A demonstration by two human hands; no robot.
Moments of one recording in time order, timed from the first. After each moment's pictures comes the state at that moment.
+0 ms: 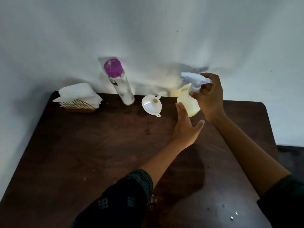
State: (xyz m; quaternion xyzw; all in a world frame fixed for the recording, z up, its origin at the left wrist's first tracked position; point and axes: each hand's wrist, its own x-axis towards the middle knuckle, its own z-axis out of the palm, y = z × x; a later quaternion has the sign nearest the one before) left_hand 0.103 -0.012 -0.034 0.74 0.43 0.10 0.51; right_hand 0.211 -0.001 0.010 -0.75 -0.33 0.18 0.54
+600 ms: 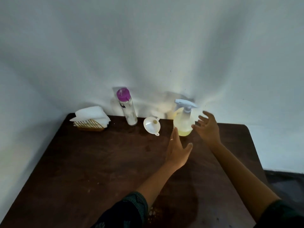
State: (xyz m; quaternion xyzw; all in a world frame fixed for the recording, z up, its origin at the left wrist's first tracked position) left_hand 0.077 -0.039 -0.003 0.73 0.45 0.12 0.49; right_hand 0.211 -0.056 0.017 -0.77 -0.28 0.24 0.51
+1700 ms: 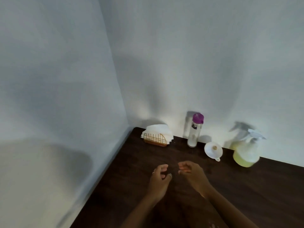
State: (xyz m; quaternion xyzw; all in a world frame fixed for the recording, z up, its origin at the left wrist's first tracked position) left_hand -0.231 0.006 0.014 0.61 0.55 0.25 0.51; right_hand -0.075 -0.022 0.033 -0.71 -0.48 0.37 0.36
